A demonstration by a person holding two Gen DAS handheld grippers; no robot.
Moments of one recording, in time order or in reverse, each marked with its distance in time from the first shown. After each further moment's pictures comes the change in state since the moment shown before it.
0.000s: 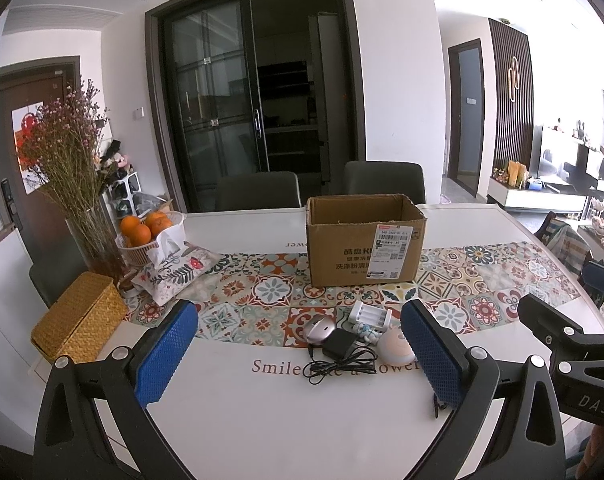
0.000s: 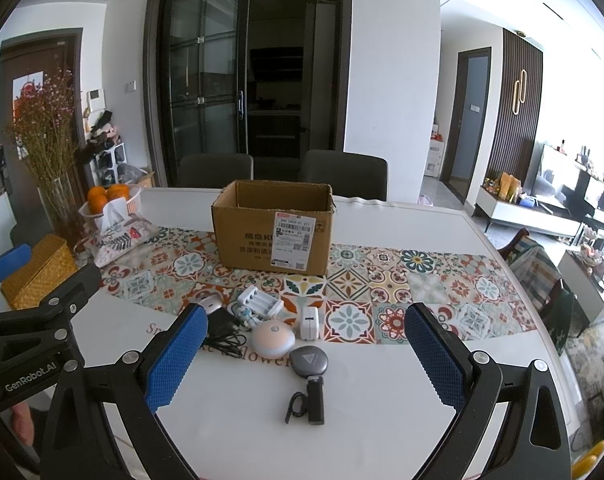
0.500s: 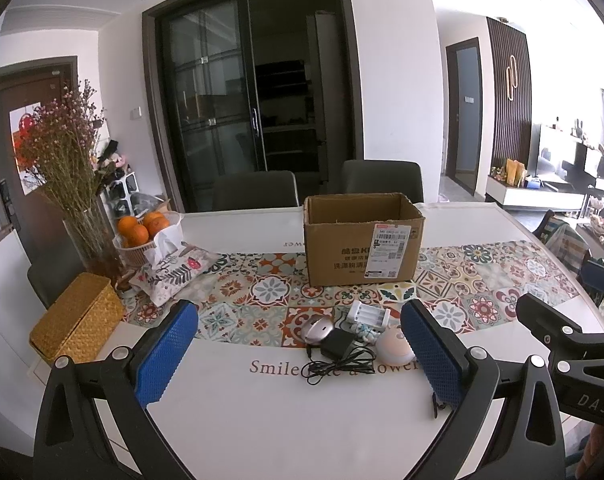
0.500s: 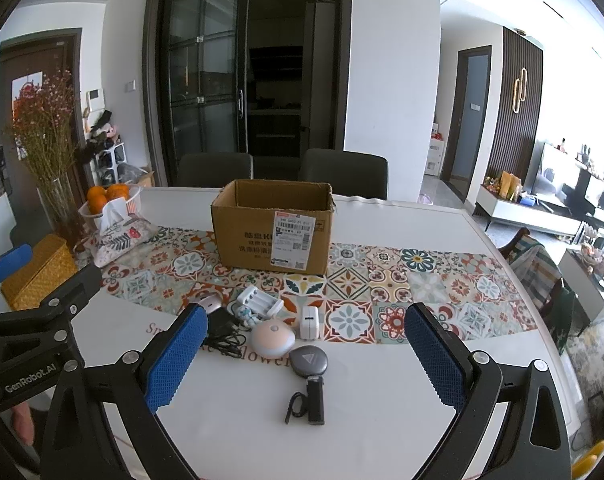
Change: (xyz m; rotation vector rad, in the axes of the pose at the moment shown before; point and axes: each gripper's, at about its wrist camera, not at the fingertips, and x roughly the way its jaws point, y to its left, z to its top) left arm 0.002 -0.002 -0.001 0.002 0.002 -0.007; right arm 0.002 0.005 -0.002 0.001 0.002 0.001
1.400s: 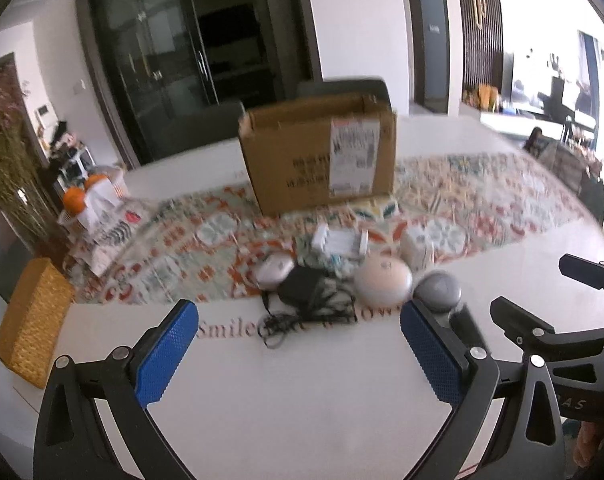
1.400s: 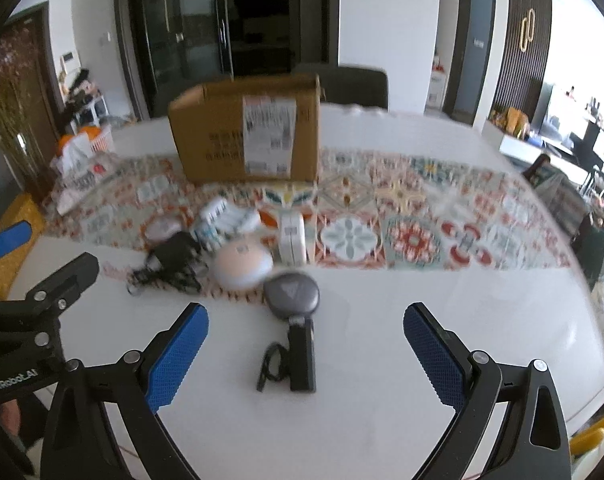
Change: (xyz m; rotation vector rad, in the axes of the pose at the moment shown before) left arm 0.112 -0.047 -0.056 0.151 0.262 -0.105; right arm 0.118 -0.023 -0.077 0.055 0.279 0.009
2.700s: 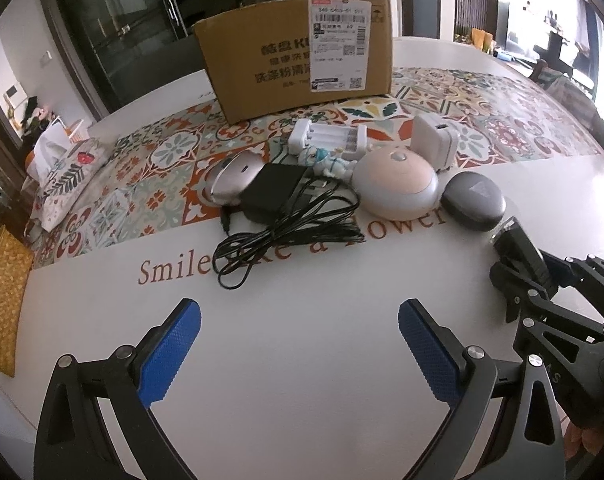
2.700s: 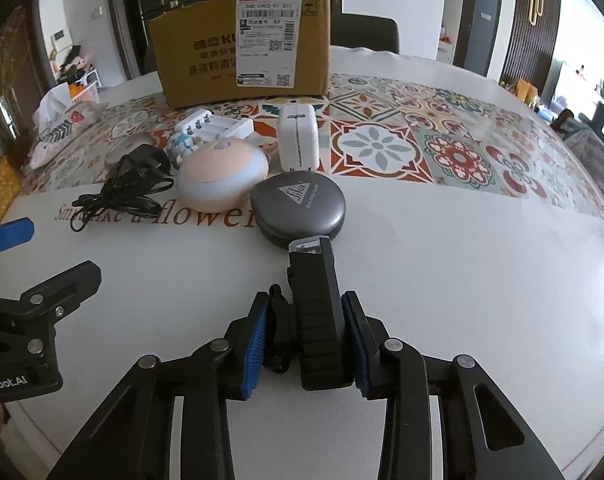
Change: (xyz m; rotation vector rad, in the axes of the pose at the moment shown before) left arm 0.085 -0.013 -0.049 0.053 0.184 -0.038; right arm 0.090 0.006 -0.055 0.015 0.087 0.017
